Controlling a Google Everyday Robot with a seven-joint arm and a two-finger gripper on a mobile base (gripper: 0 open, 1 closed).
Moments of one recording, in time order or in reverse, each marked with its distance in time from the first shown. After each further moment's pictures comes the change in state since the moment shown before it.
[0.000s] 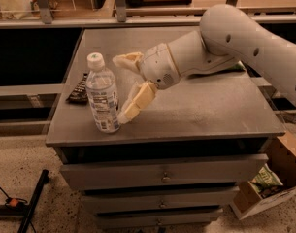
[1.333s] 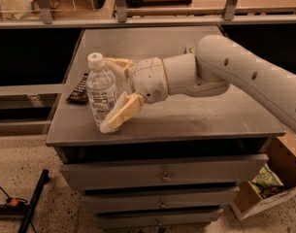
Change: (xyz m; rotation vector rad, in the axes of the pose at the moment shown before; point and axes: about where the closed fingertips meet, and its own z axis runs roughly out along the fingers) arm -0.031 0.021 0.027 0.036 -0.257 -0.044
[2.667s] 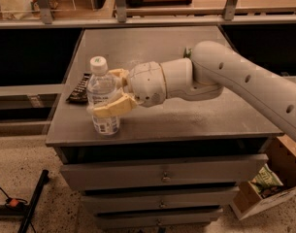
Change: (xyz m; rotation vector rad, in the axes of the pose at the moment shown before) arm -0.001 0.009 0.006 -0.061 -0.079 0.024
